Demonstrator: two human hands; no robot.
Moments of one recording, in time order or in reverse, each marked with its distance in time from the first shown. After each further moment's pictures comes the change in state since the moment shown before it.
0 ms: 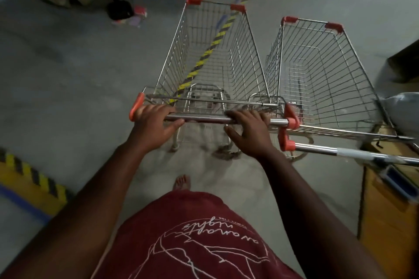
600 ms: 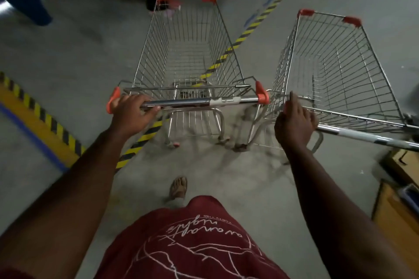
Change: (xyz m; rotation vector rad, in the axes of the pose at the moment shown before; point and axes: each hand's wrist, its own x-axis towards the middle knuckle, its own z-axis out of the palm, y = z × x) left_hand -0.138 -0.021 -0.022 0.055 0.177 -0.271; right_hand -0.091 0.076 -0.025 -0.196 0.189 0.352
